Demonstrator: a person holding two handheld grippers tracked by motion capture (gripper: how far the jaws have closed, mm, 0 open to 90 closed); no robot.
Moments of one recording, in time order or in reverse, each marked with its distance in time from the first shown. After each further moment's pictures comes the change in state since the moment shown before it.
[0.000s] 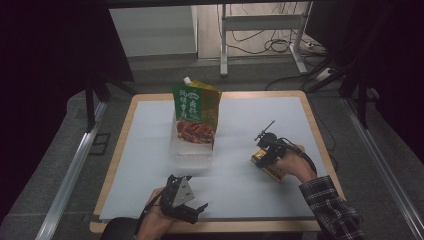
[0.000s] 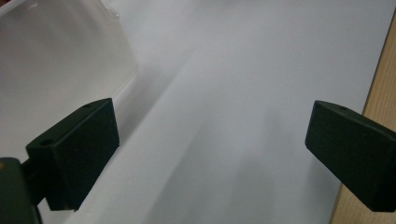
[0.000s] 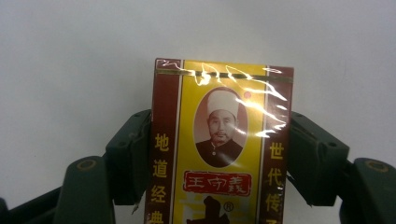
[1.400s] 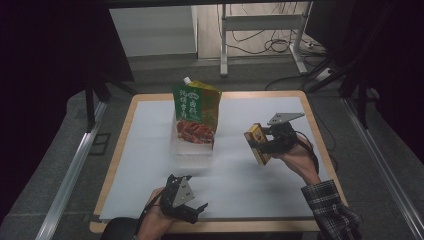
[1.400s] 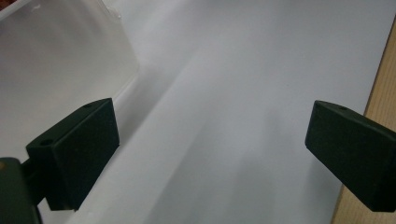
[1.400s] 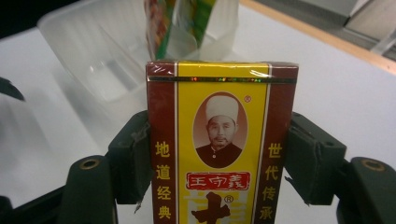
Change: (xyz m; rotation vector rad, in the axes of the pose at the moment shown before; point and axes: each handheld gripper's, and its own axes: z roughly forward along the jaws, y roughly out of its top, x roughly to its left) left arm 0.000 0.000 0.000 -0.002 0.007 -0.002; right arm 0.011 -0.005 -0.078 -0.632 0.073 -0.011
